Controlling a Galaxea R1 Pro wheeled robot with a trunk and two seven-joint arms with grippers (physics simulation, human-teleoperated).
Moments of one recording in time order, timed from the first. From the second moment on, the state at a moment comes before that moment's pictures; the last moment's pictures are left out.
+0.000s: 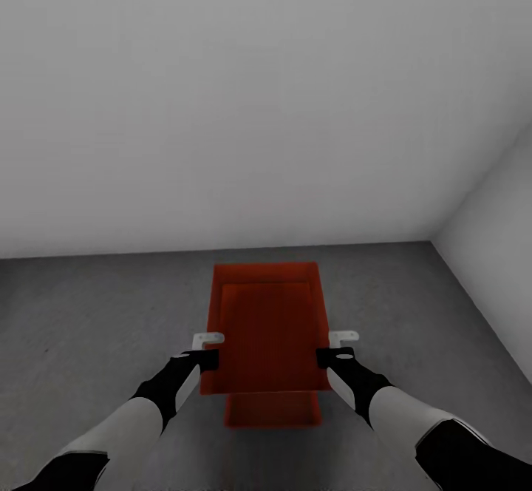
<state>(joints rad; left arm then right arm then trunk) -0.77 -0.10 0.01 -0.35 0.04 0.24 0.07 -0.85 0.07 0.55 -0.20 -0.49 0.10 -0.28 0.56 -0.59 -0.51</state>
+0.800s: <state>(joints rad) -0.77 -0.10 0.01 -0.35 0.04 0.24 0.07 -0.85 0.07 0.55 -0.20 -0.49 0.10 -0.27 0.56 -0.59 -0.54</state>
